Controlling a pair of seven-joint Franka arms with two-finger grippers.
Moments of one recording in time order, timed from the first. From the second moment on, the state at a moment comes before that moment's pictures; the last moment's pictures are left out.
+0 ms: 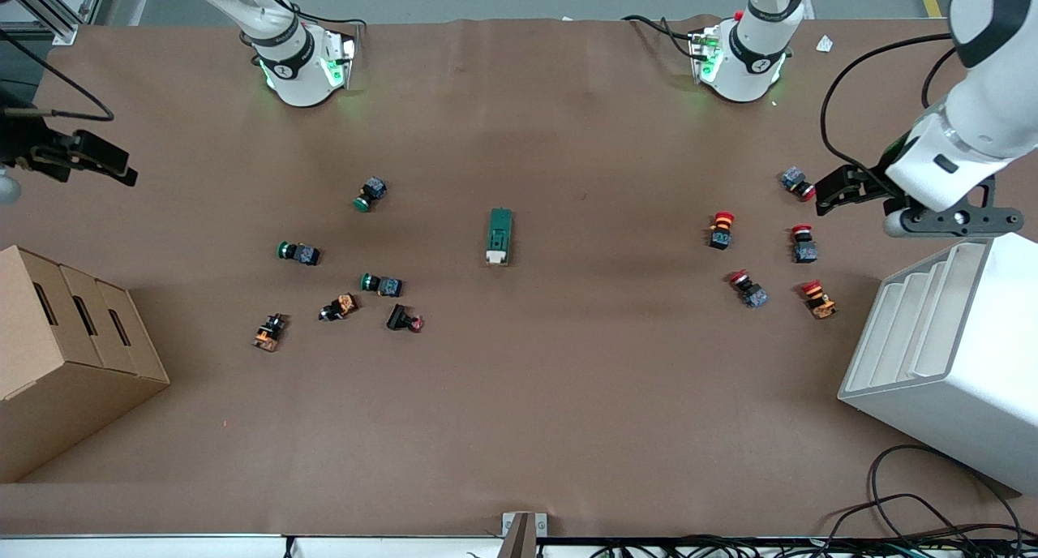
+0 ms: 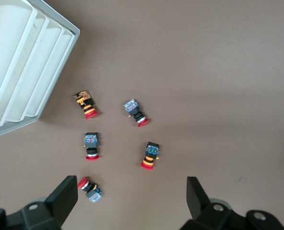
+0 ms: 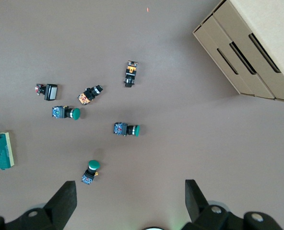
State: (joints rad) left arm 0.01 0.00 -0.13 -1.70 -0.04 1.67 -0.10; right arm 0.01 -0.06 -0.05 -1.62 0.03 1.50 0.05
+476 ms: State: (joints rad) left arm 0.01 -0.09 -0.11 -1.70 -0.05 1.66 -0.08; right arm 0.01 -0.08 -0.05 -1.64 0.02 1.50 0.05
